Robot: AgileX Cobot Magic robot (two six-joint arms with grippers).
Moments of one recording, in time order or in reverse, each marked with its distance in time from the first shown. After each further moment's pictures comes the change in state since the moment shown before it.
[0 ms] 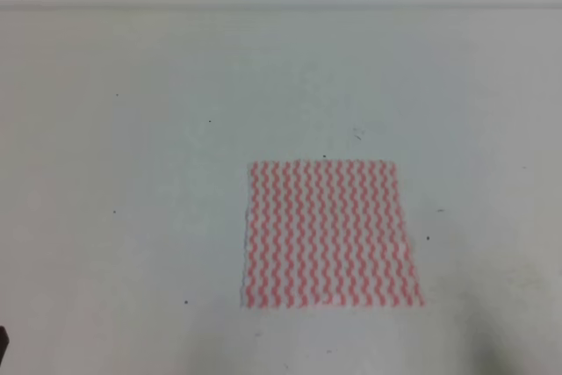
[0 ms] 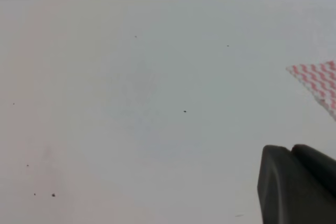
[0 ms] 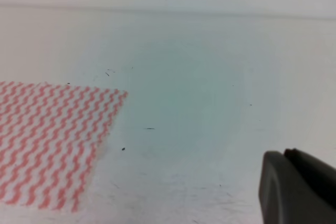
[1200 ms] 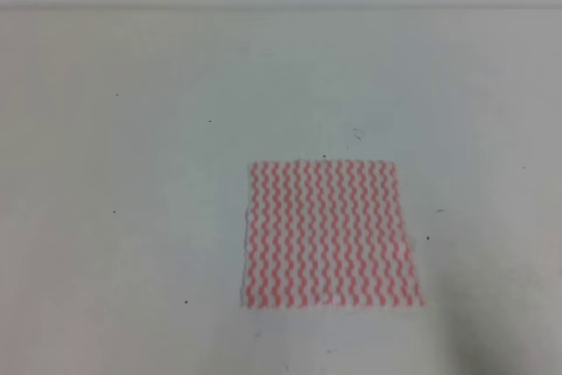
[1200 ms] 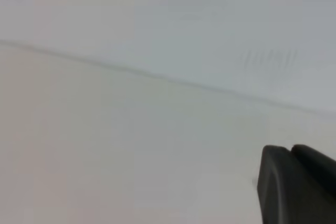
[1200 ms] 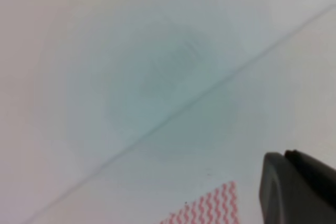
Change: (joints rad) left arm 0.000 -0.006 0.005 -0.223 -0.212 -0.040; right arm 0.000 -0.002 0.000 0.630 -0.152 0.000
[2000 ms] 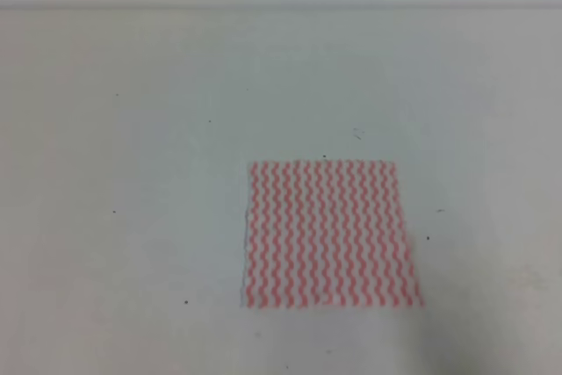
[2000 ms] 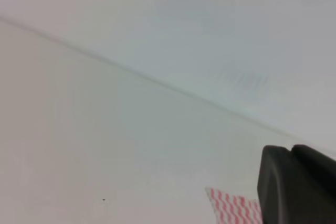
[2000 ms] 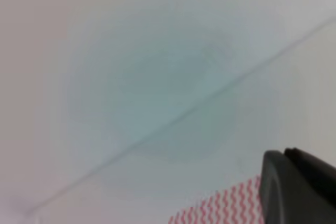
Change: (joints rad) left arm -0.002 0.185 -0.171 -0.170 0.035 -0.025; right arm 0.000 0.106 -0.138 0.095 0.082 -0.005
